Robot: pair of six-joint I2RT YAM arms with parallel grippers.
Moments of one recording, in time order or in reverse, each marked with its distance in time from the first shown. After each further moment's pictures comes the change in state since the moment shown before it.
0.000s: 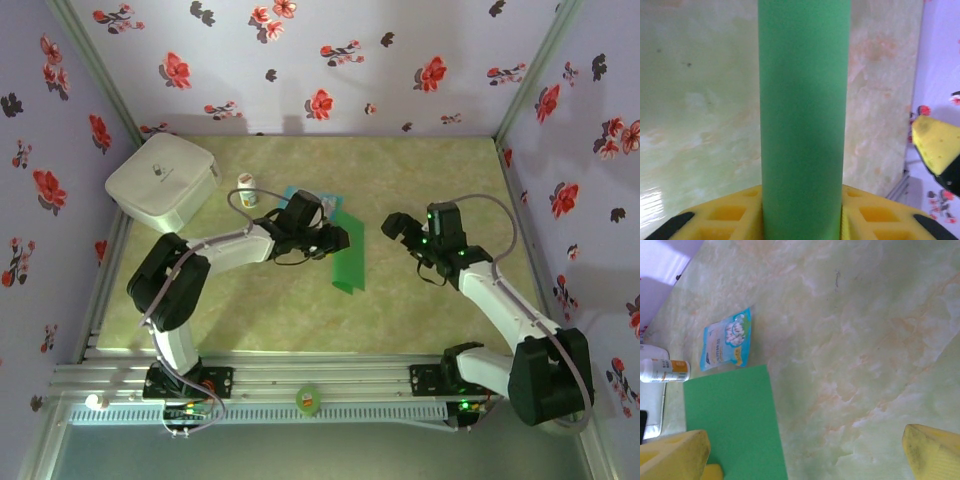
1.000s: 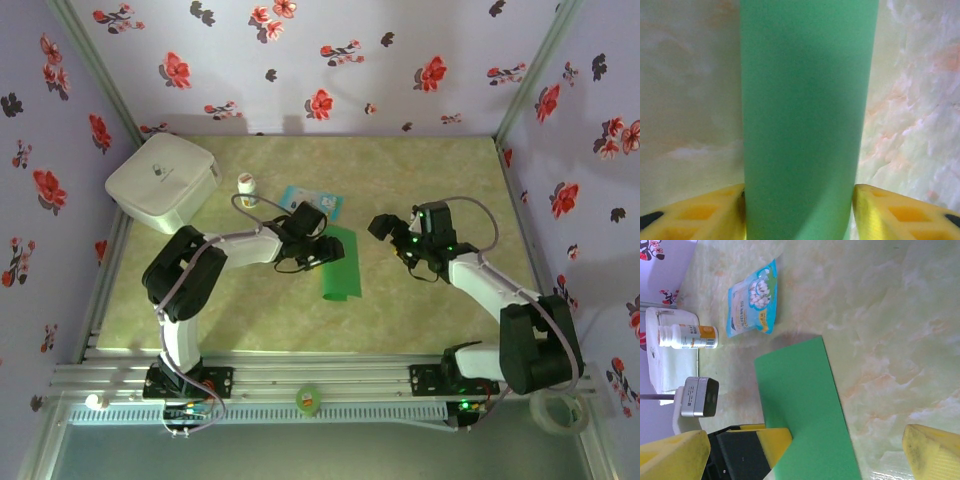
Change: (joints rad) left arm -0.005 0.094 0.018 -0.149 -0.163 0.060; right arm 0.000 0.162 -0.026 0.178 -0.229 0.053
